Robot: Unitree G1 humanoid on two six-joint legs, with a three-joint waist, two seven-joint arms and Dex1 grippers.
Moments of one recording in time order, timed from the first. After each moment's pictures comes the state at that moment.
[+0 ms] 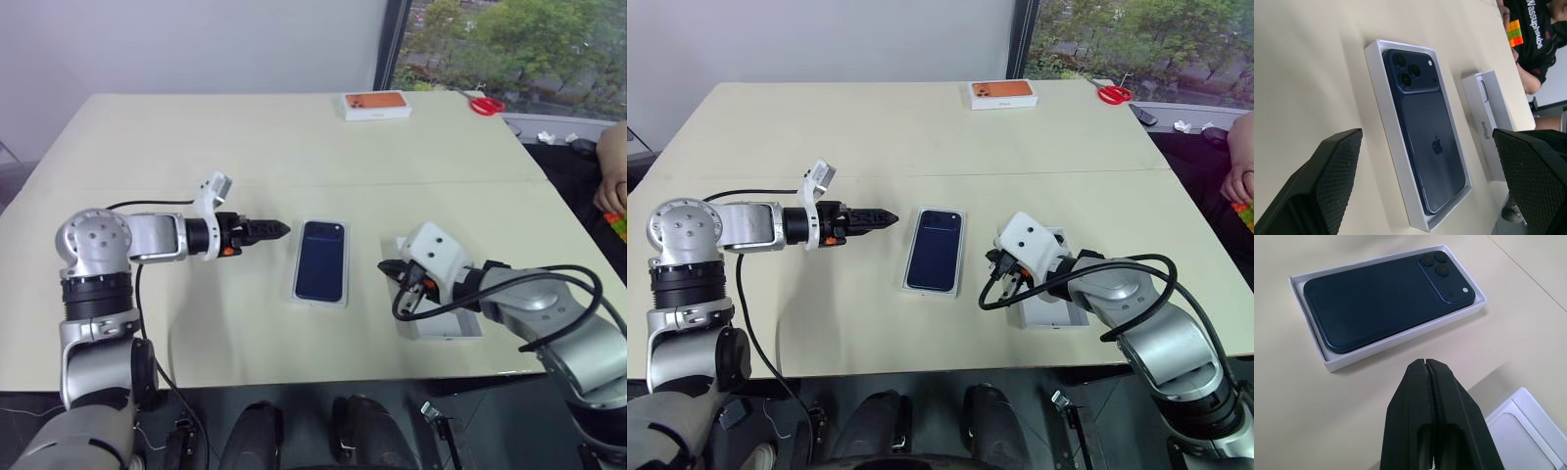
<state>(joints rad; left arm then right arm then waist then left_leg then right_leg) -0.77 0.50 0.29 0.15 -1.08 1.56 -0.21 -0.29 -0.78 0.07 -0.72 0.33 1.02 0.62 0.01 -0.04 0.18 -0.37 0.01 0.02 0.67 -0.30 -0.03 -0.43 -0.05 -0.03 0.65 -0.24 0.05</state>
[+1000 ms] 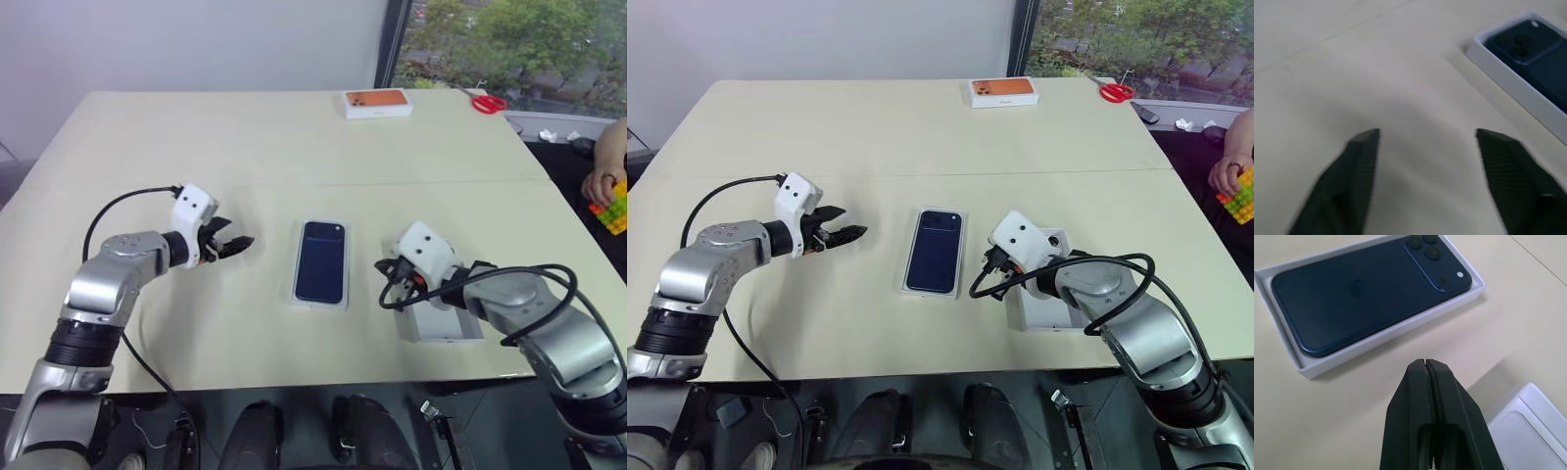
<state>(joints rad) -0.48 0.71 -0.08 0.02 -0.38 0.66 -0.74 -0.33 -0.72 0.14 -0.66 0.32 1.07 0.53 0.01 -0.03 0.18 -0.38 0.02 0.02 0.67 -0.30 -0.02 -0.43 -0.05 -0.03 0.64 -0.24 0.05</state>
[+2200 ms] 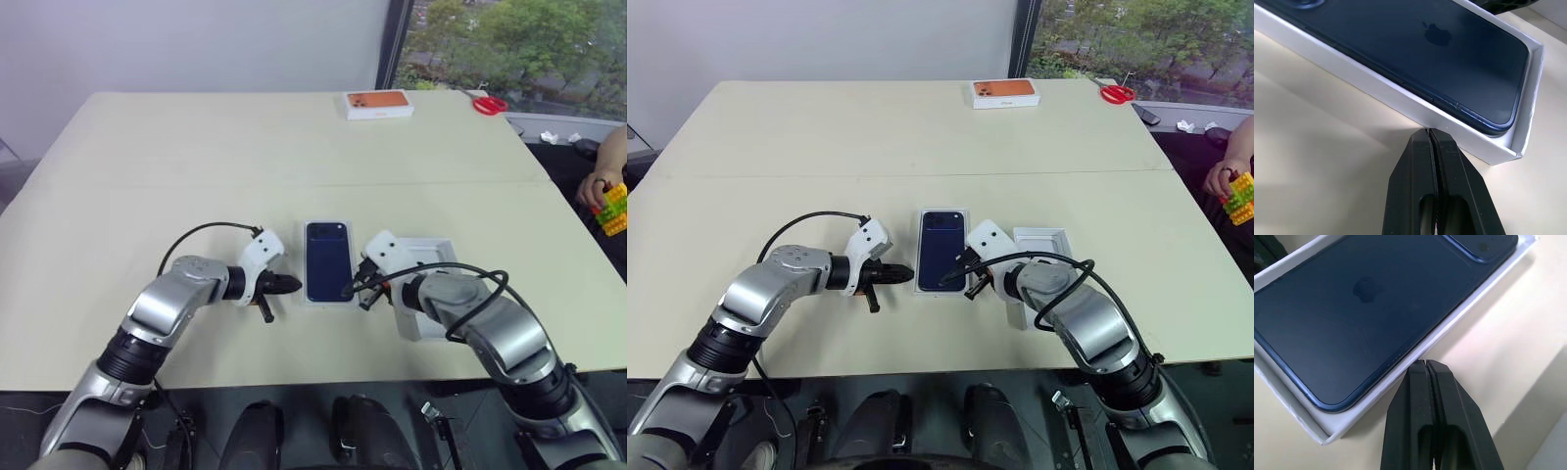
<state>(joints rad) -0.49 0.54 -0.29 -0.14 -0.34 0.83 -0.87 -0.39 -0.53 0.27 -0.53 0.26 1.20 0.39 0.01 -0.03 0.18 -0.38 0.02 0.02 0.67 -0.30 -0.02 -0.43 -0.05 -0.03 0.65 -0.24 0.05</state>
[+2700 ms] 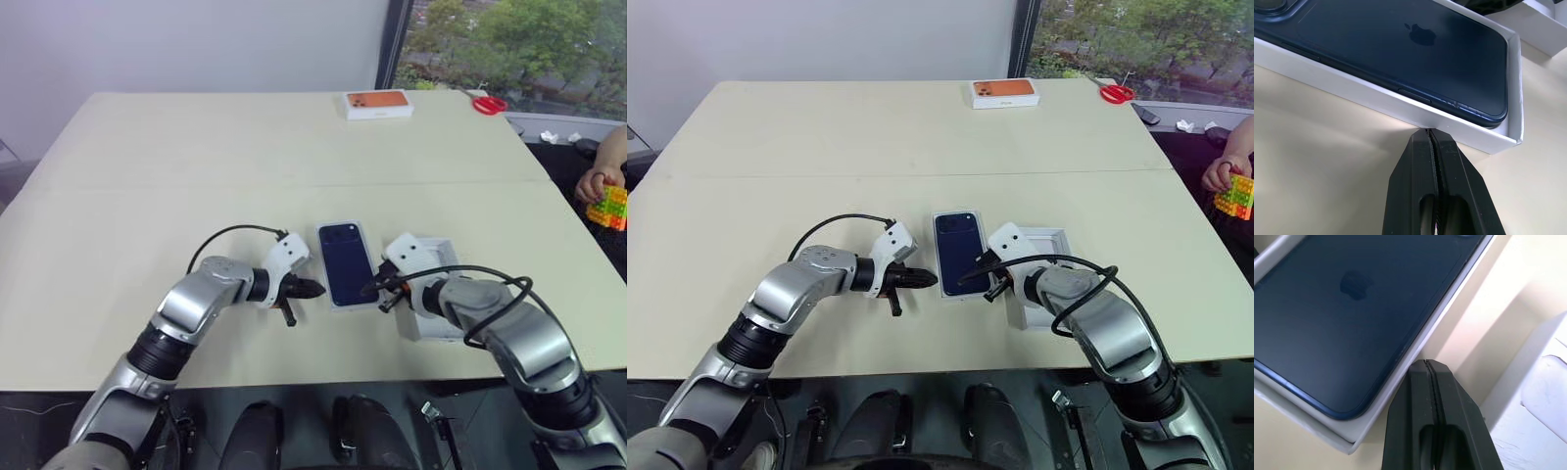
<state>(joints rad) -0.54 0.43 -0.34 -0.09 -0.31 0.84 -0.87 -0.33 -0.60 0.19 -0.59 0.26 1.27 0.39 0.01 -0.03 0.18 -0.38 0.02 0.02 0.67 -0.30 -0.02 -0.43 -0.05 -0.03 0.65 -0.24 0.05</state>
